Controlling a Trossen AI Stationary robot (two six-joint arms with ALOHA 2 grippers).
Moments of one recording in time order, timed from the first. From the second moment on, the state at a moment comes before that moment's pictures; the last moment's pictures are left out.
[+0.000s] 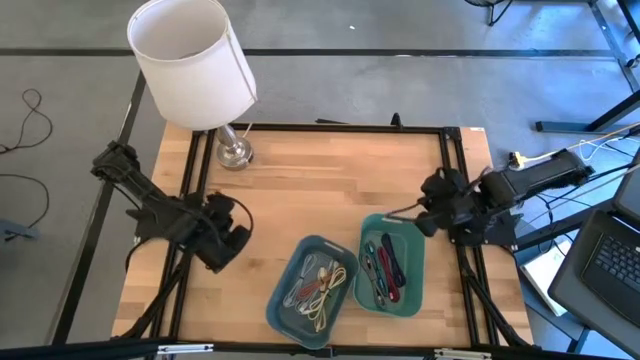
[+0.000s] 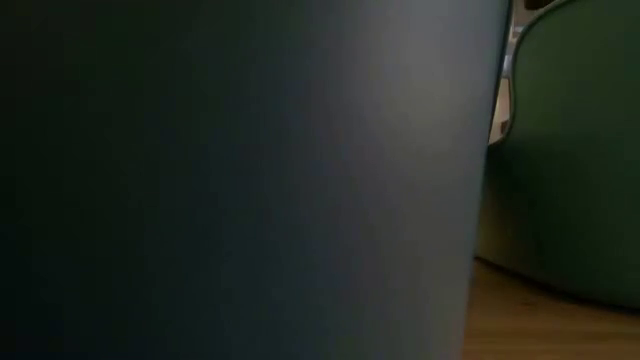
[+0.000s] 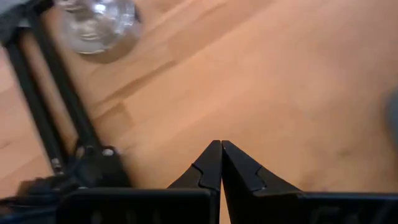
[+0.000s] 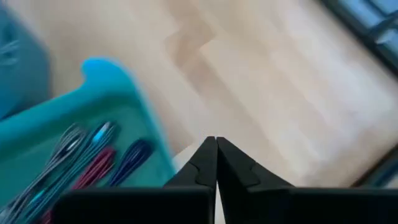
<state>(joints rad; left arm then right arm) -0.64 1.30 1.18 -1.57 -0.54 -1.68 0.41 0.98 1.02 -1.29 0.50 0.94</state>
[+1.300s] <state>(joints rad) -0.57 1.27 1.08 -1.45 -0.66 -1.65 0.04 0.99 0.52 -0.44 -0.02 0.81</state>
